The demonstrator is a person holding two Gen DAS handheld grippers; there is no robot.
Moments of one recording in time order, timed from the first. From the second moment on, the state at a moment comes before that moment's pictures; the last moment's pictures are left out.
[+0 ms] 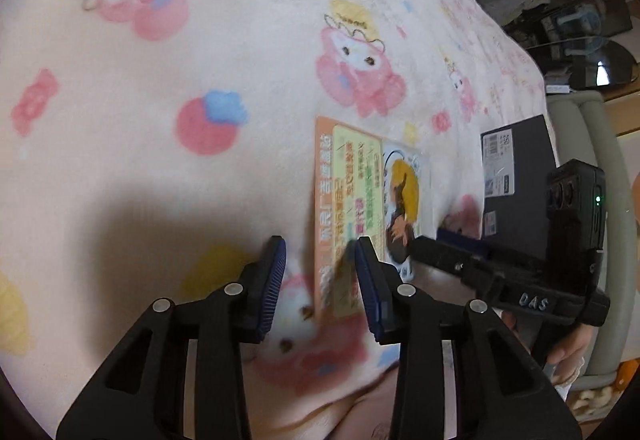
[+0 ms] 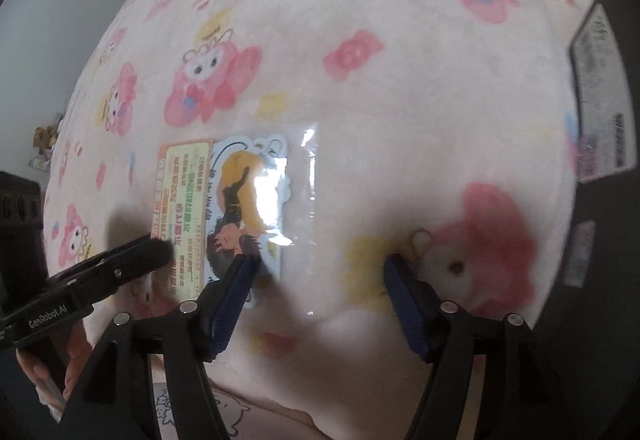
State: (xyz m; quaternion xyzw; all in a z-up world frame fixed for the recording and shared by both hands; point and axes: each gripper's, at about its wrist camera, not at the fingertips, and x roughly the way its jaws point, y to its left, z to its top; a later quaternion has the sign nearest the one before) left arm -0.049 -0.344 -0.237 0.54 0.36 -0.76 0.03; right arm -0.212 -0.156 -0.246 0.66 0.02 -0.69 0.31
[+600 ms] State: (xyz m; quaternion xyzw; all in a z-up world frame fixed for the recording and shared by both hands) left arm -0.068 -0.212 -0.055 0.46 0.18 -0.87 -0.07; right arm -0.188 -0.052 -0.100 0.53 -0.09 -0.75 0.38
